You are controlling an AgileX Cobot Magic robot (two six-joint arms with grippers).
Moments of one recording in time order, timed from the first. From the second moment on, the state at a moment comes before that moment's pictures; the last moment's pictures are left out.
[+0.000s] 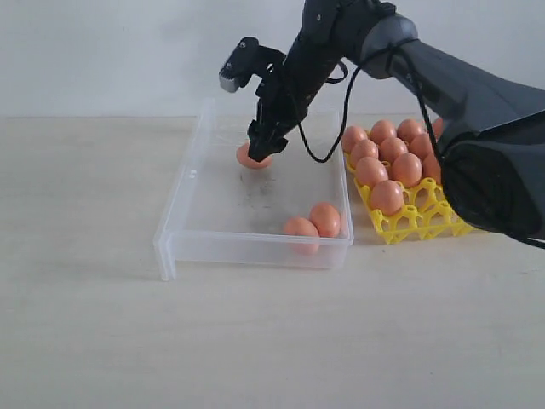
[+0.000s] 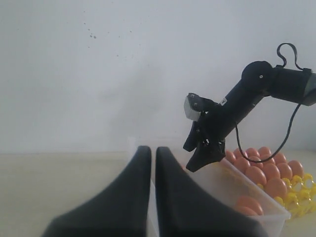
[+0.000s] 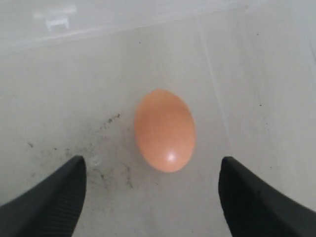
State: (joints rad) left arm -0.30 0.00 0.00 -0.51 -0.03 0.38; right arm 0.29 2.59 -2.55 0.25 1.13 -0.91
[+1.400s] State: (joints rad) left arm -0.30 0.00 0.00 -0.51 -0.01 0.38; right arm 0.15 2.69 -2.55 0.44 0.68 -0.95
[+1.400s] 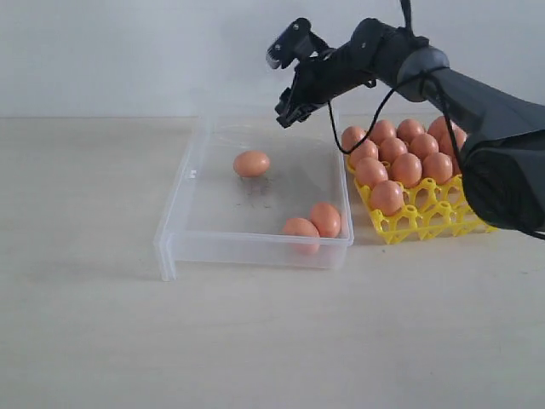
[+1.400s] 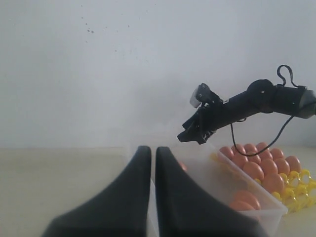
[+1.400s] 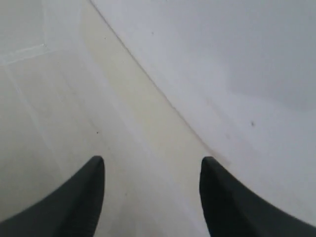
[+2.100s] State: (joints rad) left arm -0.30 0.00 0.00 -0.51 0.00 0.38; right arm -0.01 2.56 -2.51 0.93 1.21 -1.07
